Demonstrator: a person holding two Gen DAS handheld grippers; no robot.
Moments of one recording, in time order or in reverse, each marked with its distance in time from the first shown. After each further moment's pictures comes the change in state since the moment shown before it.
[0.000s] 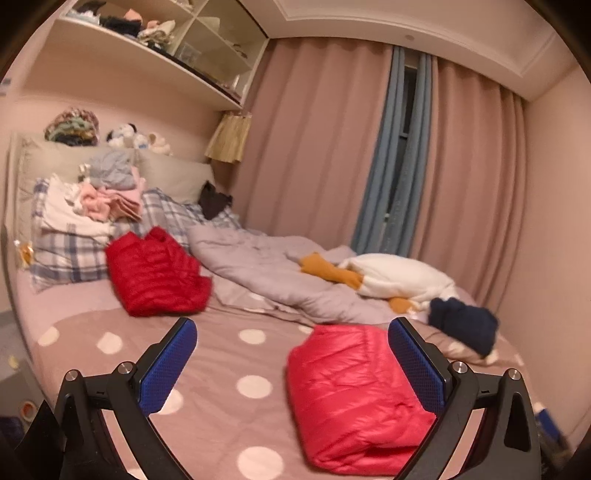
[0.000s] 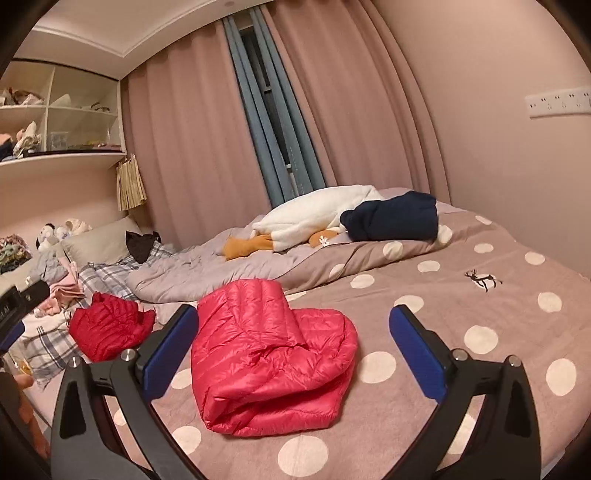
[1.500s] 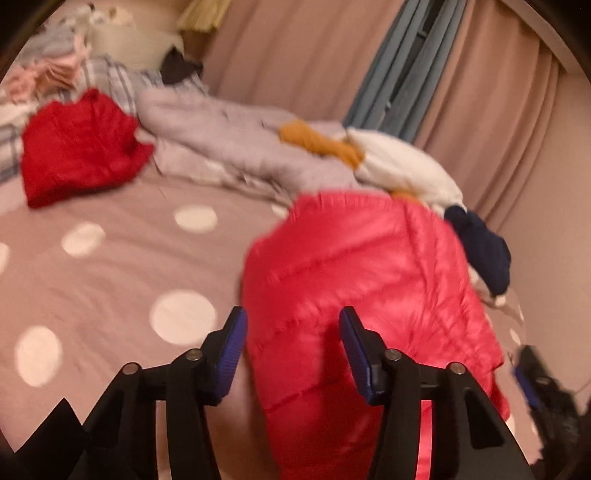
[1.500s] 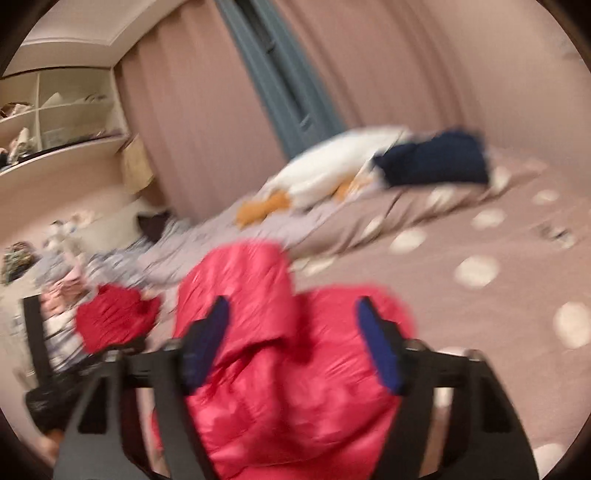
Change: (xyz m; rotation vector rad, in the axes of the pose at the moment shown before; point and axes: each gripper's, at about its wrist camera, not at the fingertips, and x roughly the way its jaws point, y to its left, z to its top) left arm 0.207 0.011 -0.108 -0.075 0.484 -0.100; right arm 0.160 -0.010 -0.035 0.101 0.222 0.142
